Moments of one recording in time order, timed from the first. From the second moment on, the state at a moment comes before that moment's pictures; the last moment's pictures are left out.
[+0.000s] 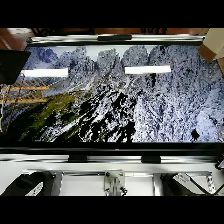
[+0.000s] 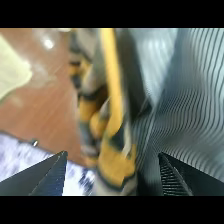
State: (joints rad) left arm -0.32 -0.73 1.44 1.31 -0.97 -1.61; right arm -1.15 -1.16 1.99 -1.46 1.21 1.58
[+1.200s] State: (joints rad) left arm -0.39 -1.24 1.44 1.69 -1.57 -1.73; right arm 0.05 -1.32 1.53 -1.34 1.59 1.62
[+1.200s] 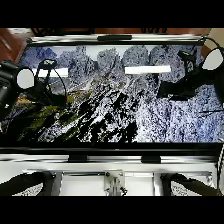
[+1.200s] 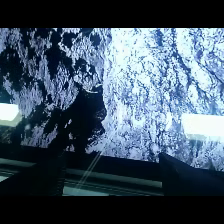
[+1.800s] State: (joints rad) left arm -0.41 -1.27 1.44 1.70 -1.55 -1.74; right arm 0.07 -1.34 1.52 -1.33 1.61 1.61
